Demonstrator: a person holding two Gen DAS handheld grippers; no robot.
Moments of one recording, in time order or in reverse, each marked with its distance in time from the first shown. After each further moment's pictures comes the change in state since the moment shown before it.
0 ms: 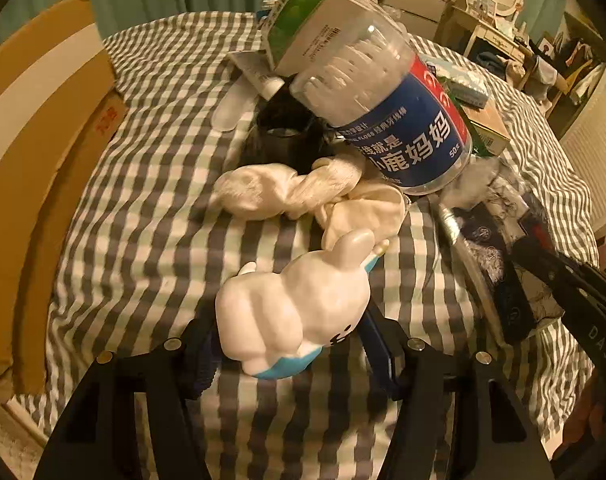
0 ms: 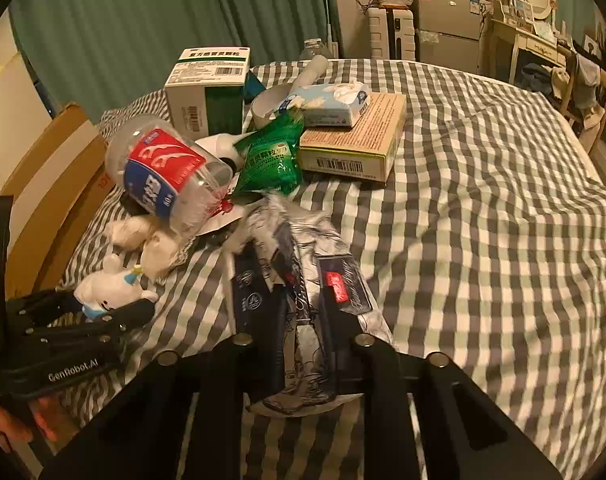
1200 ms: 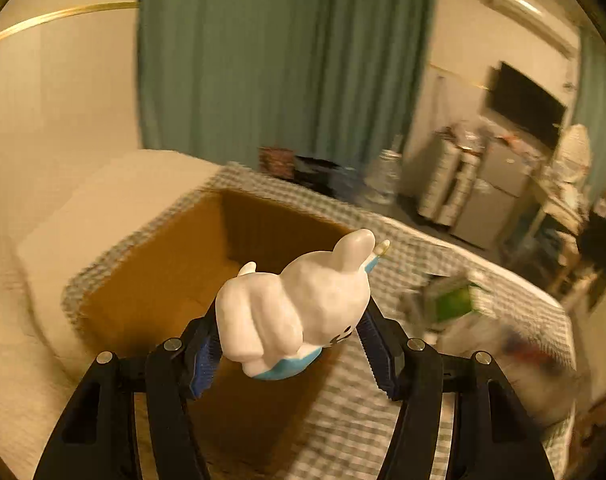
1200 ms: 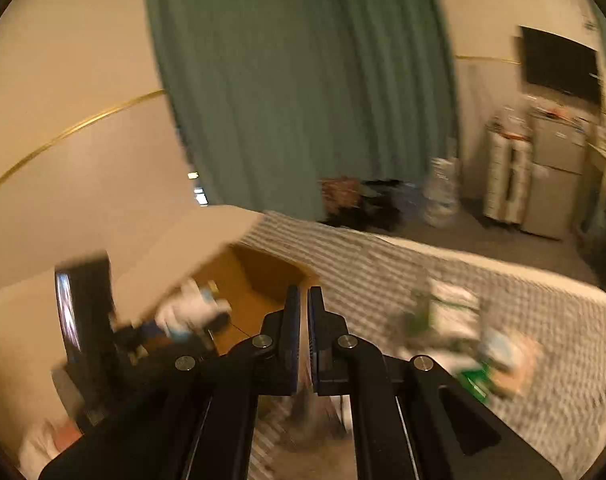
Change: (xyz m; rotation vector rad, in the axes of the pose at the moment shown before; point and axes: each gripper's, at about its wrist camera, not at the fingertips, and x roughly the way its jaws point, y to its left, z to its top) left arm -0.189 0.162 0.082 -0.349 -0.451 0.230; right arm -0.158 0.233 0.152 -0.258 -0.305 0.340
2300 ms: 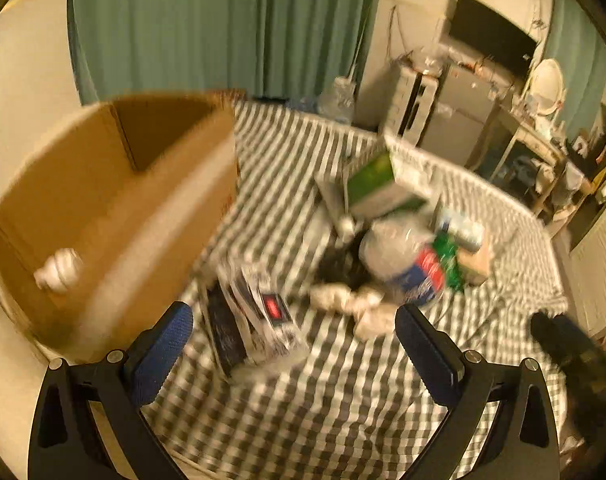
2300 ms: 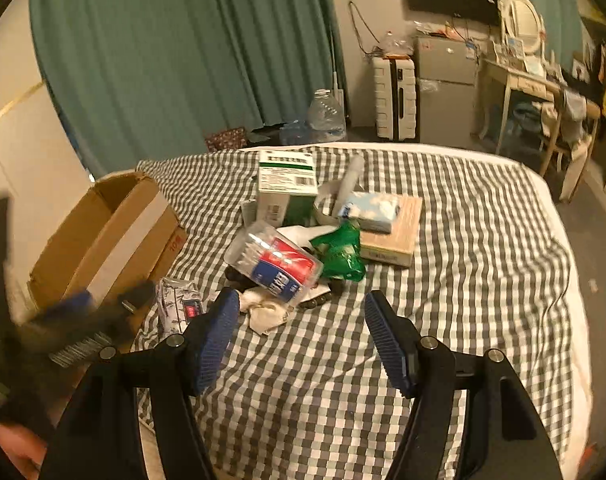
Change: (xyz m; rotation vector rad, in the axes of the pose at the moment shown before) left arm 0.030 -0.125 -0.122 0.115 0.219 -0.088; right arm -0.043 -0.146 -0.145 0.267 0.146 -0.351
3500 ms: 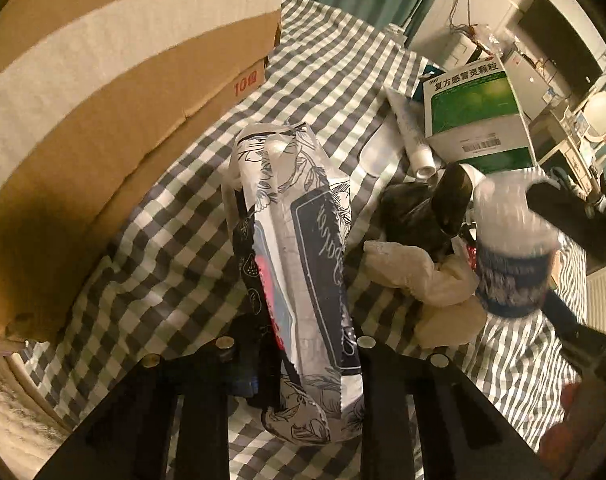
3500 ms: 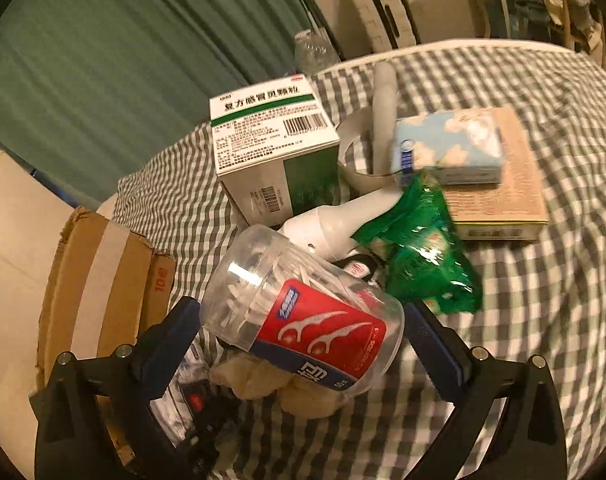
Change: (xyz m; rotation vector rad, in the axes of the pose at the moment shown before) left arm 0.093 0.045 -0.037 -0.195 0.227 -0.017; right arm 0.133 0.003 0.013 0.272 0.179 0.137
